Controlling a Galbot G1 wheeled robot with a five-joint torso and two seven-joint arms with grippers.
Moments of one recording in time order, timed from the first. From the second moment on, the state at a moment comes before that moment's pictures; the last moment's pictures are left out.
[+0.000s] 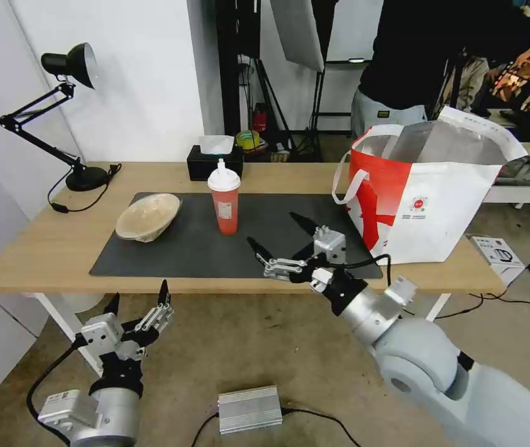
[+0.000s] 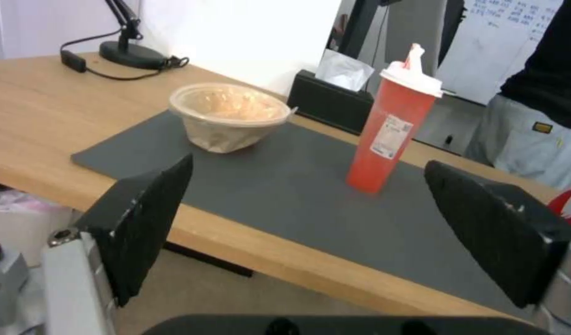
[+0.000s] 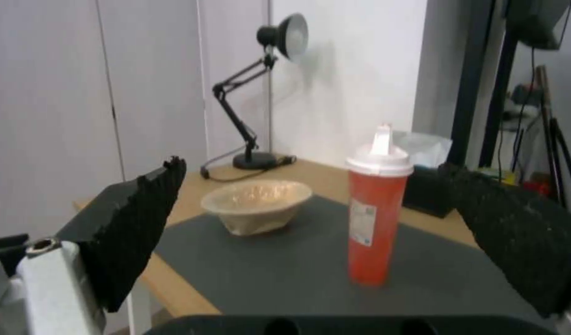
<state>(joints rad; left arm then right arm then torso) 1.83 -1.40 -0.49 -2.45 -0.37 0.04 -0.29 -0.90 0.83 -0.11 2.23 0.69 -0.10 0.14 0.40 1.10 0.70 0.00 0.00</state>
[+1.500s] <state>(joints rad) 1.82 -1.43 -0.48 -2.43 -0.35 0.03 -0.30 -0.51 0.98 -0.23 1.91 0.91 -0.42 0.22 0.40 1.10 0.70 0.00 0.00</state>
